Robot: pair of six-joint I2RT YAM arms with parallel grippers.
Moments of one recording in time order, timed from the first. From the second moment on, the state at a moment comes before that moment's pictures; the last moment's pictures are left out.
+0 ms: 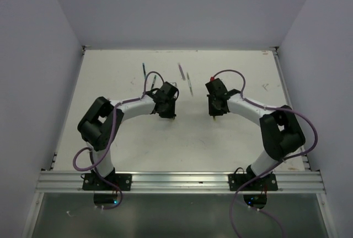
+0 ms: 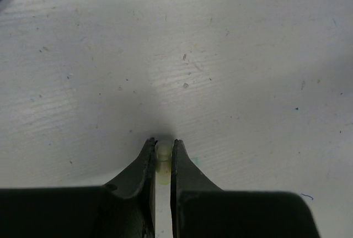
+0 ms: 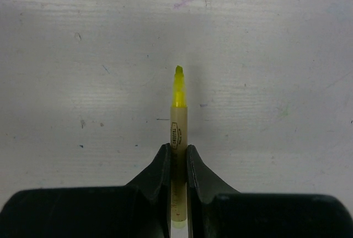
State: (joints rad) left arm -0.67 1.85 1.13 -0.35 -0.01 -0.59; right arm 0.48 1.64 1.01 -0.50 0.21 0.42
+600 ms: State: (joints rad) left arm -0.68 1.85 1.14 -0.36 -0.07 -0.59; right arm 0.48 1.70 0.98 -0.43 0.19 0.42
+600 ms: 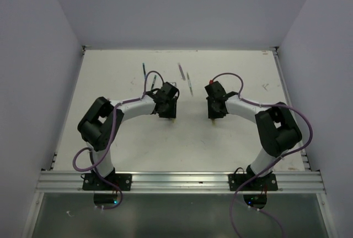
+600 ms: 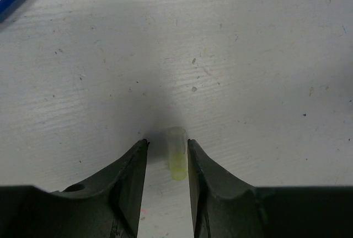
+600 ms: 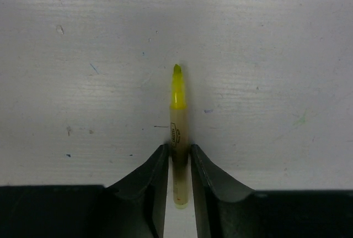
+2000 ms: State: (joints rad) left arm -0.62 1.51 1.10 -0.36 -0.05 -0.51; right arm 0.48 2.06 1.47 -0.45 0.03 0.25
